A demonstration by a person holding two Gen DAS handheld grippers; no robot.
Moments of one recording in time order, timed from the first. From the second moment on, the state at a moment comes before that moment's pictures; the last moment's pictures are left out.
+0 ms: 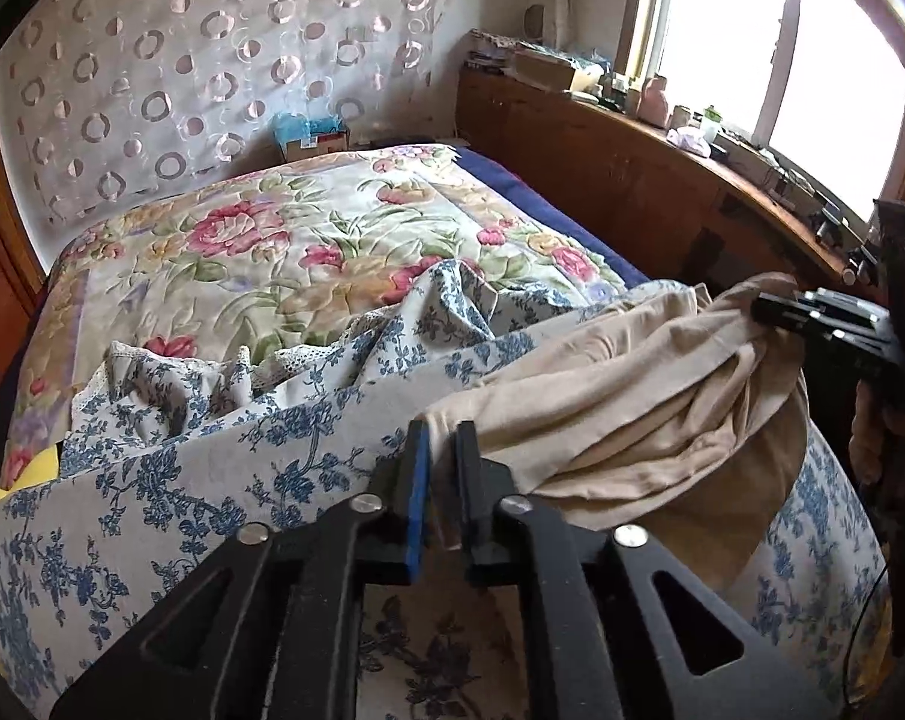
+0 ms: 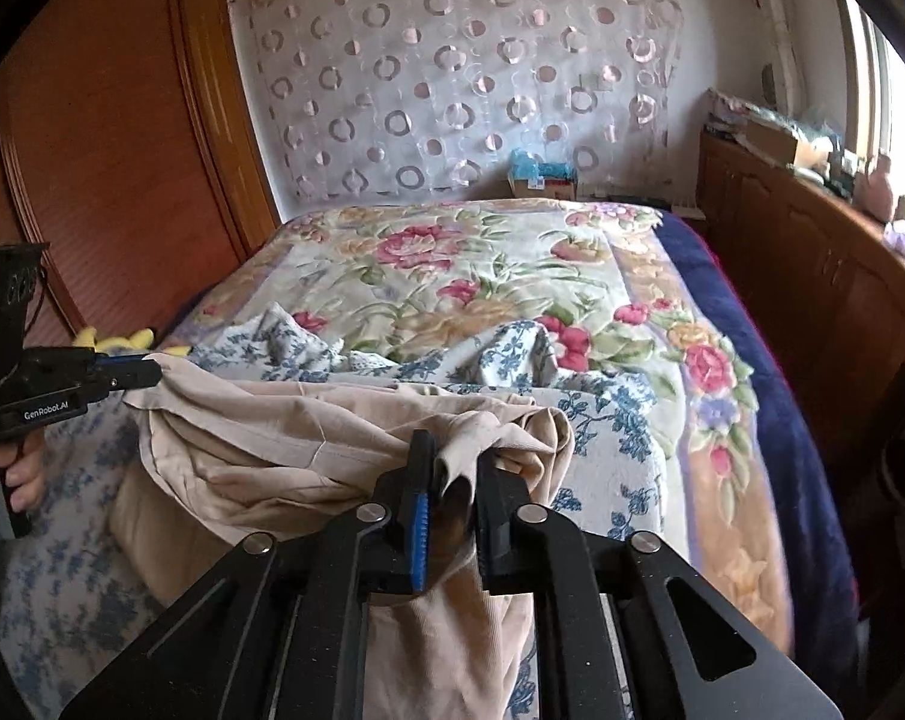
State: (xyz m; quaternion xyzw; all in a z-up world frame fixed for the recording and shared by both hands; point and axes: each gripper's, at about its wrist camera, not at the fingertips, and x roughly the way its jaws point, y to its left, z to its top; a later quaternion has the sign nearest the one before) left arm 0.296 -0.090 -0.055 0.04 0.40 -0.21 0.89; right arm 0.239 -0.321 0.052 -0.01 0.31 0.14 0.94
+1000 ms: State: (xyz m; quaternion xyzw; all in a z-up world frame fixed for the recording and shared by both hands) left arm 0.316 -0.105 -0.078 0.07 0.40 -0.22 0.89; right arm 0.243 -0.319 0.059 -0.09 0.31 0.19 0.93
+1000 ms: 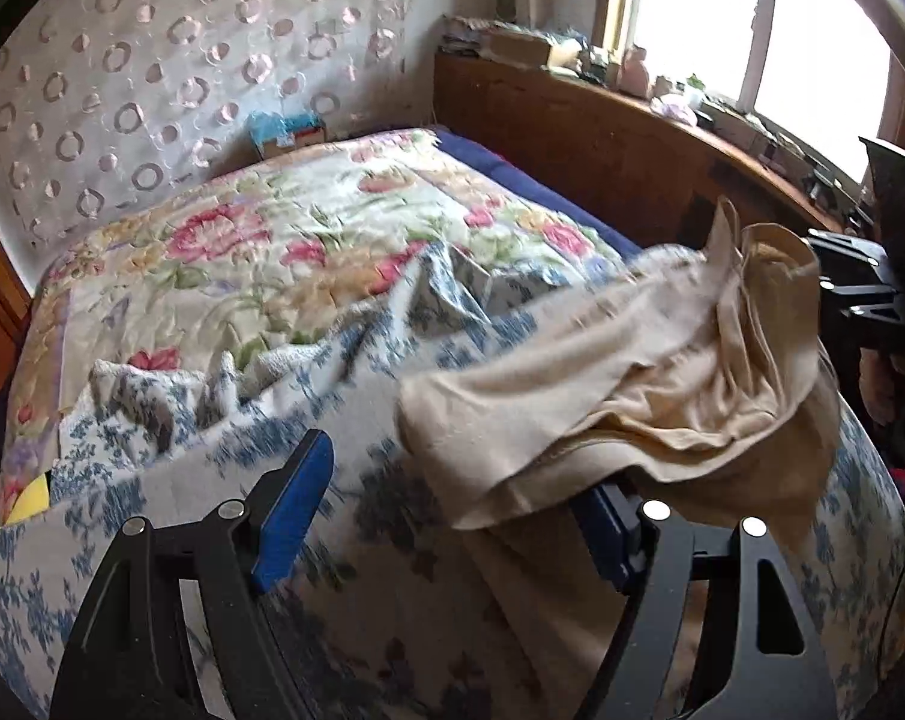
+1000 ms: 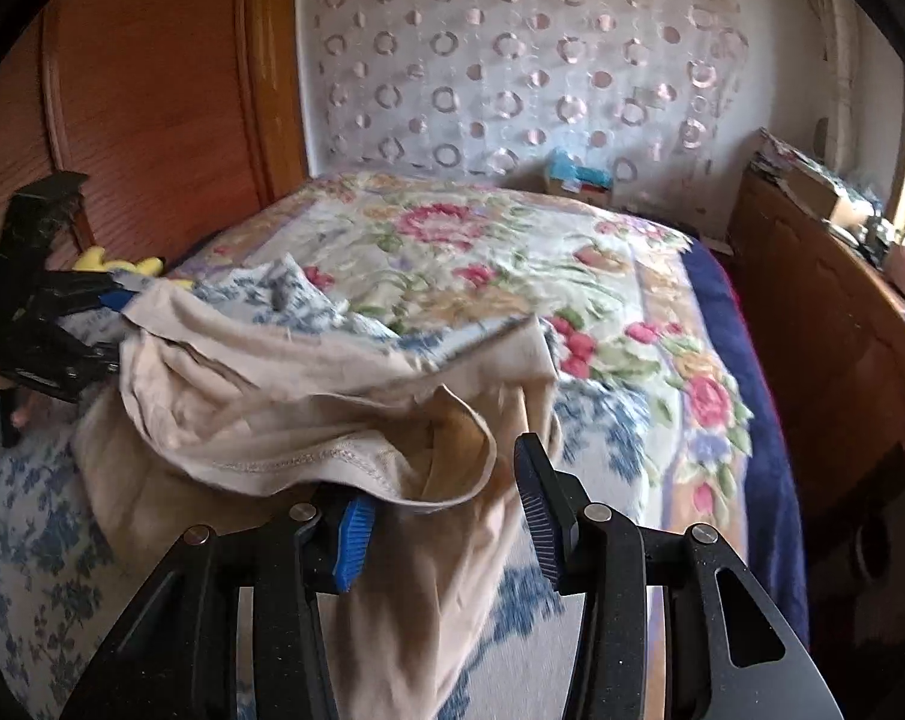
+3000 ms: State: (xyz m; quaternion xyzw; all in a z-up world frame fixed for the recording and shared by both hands) left arm 0.315 -0.095 -0.059 -0.05 0.41 -0.30 0.86; right arm 0.271 -0.344 0.034 0.02 0.37 0.21 0.90
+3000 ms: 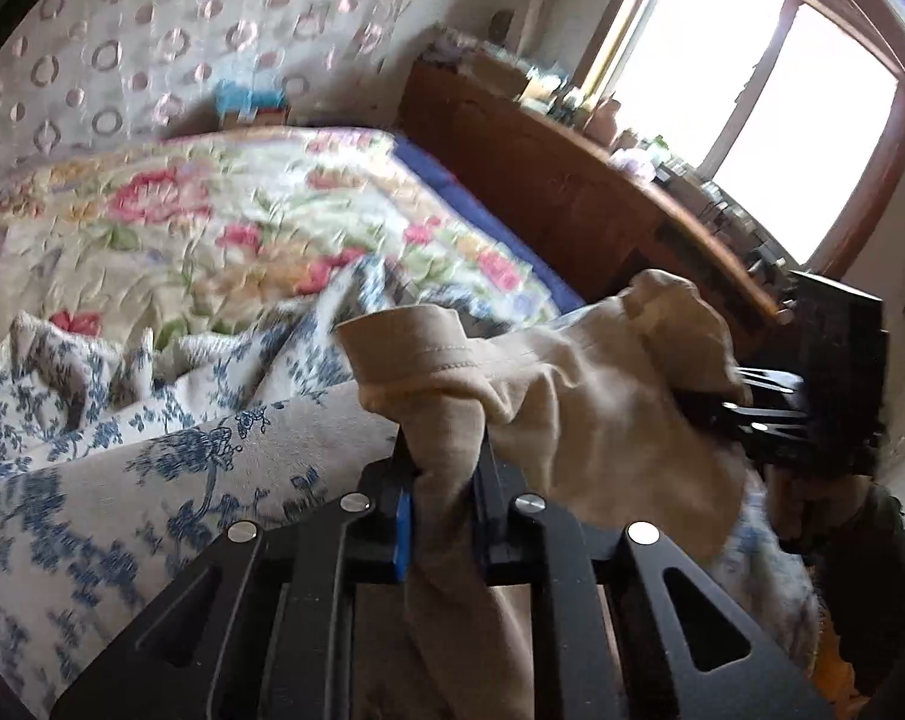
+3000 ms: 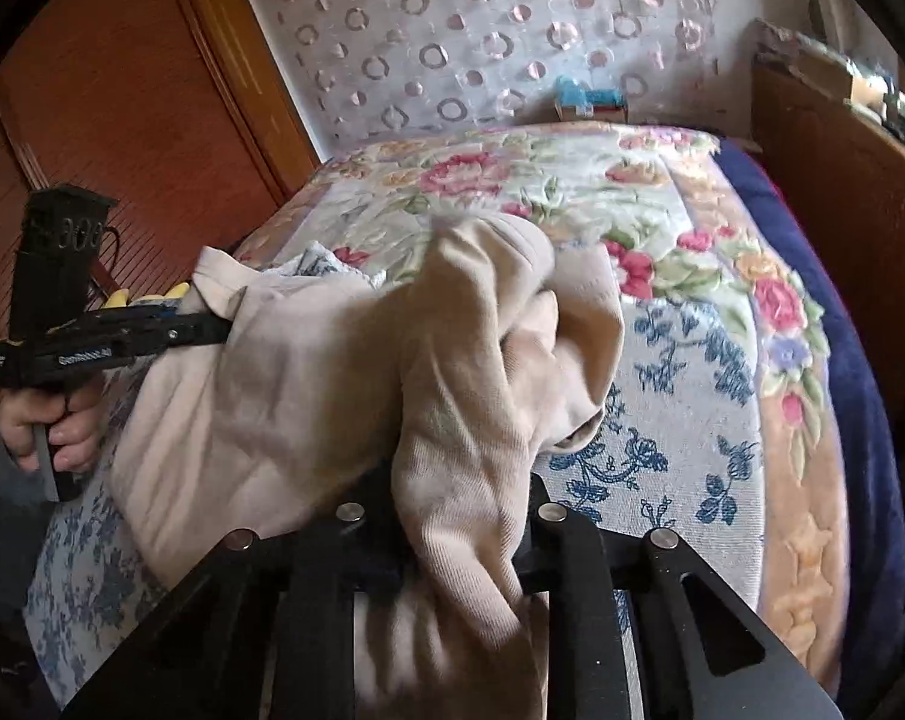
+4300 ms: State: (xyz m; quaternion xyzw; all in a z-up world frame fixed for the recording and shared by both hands) left arm 0.112 0.196 -0.087 -0.13 0.31 0.09 0.94; right arm 0.369 0.157 0.051 -0.32 0.26 0.50 0.76
